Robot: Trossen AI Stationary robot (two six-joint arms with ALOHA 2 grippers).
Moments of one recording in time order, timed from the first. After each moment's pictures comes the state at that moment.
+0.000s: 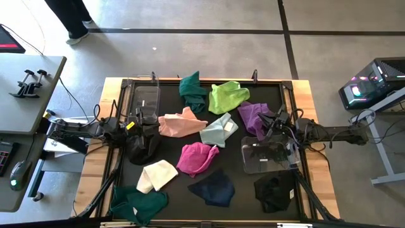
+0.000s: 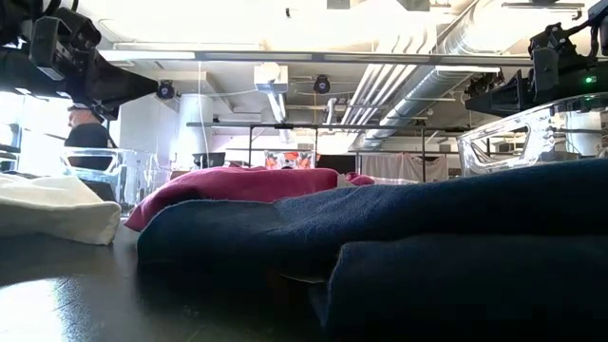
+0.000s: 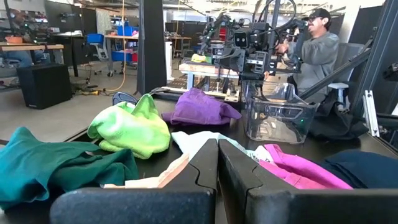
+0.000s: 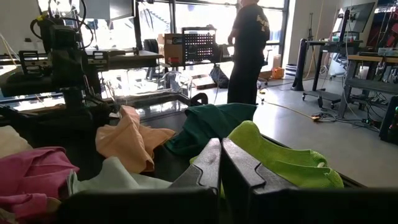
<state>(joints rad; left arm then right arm) -0.08 0.06 0.01 0.05 -0.31 -0.04 0.03 0.06 0.02 0.05 0.56 0.00</state>
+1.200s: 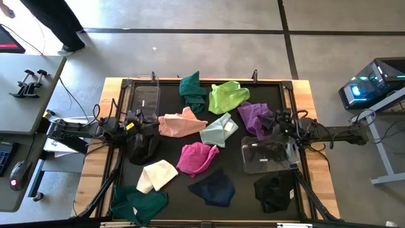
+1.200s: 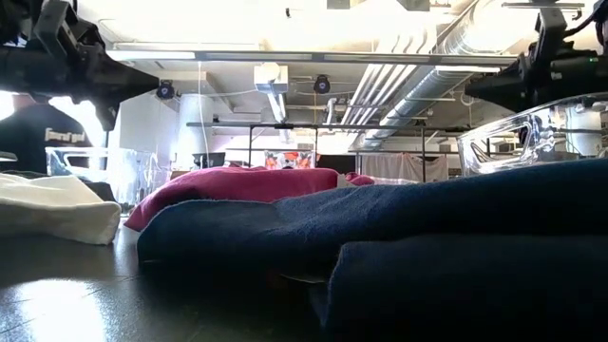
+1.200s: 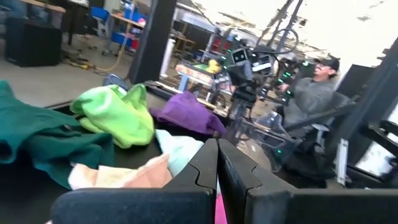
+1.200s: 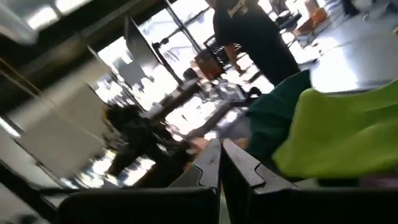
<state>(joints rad) -0.08 0.06 0.01 0.08 -0.34 -0.32 0.03 0.06 0.02 0.15 0.43 0.63</state>
